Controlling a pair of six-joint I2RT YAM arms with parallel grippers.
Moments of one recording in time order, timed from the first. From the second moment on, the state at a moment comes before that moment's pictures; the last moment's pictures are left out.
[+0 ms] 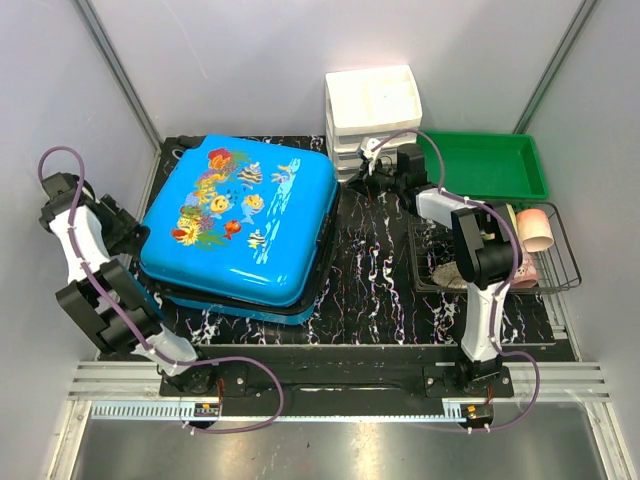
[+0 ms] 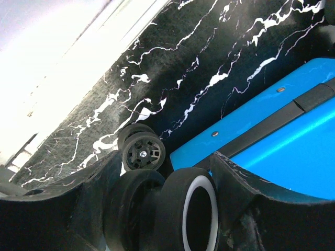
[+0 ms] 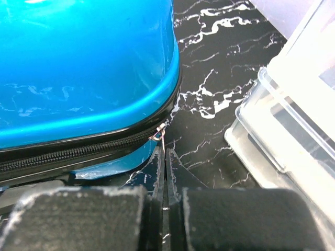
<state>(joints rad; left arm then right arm) 0.66 1.57 1.37 -0.87 0.14 -0.23 0.29 2.04 1.36 0.33 -0.78 -0.31</state>
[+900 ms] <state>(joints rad) 0.49 1.83 1.67 -0.77 0.12 0.02 0.31 1.78 0.84 0.64 -0.99 -0.45</state>
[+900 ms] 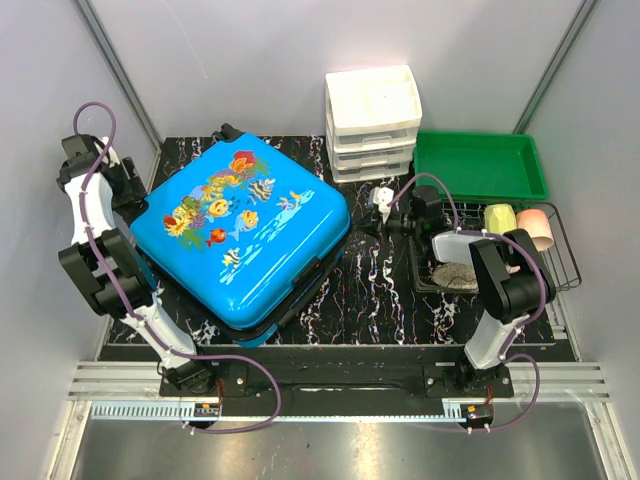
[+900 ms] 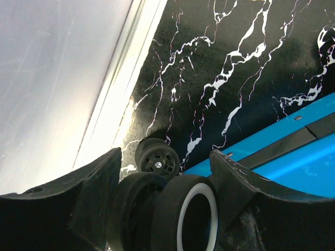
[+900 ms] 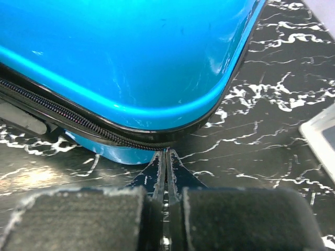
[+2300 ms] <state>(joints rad) 0.45 1.86 1.67 -0.73 0.24 0.18 0.34 2.11 1.23 0.76 -0.88 -0.10</state>
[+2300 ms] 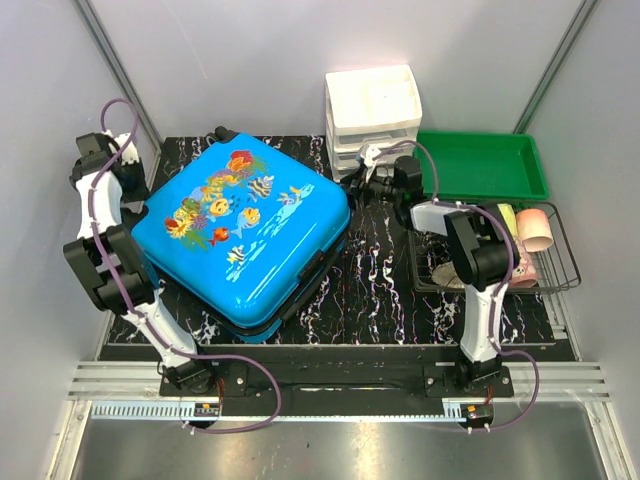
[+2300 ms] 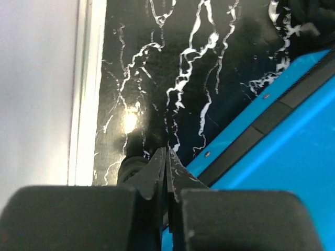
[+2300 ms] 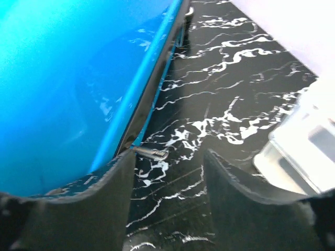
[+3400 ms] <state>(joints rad) 0.78 1.29 1.05 -0.62 0.45 0.29 0.53 1.73 1.13 -0.18 -0.68 0.02</state>
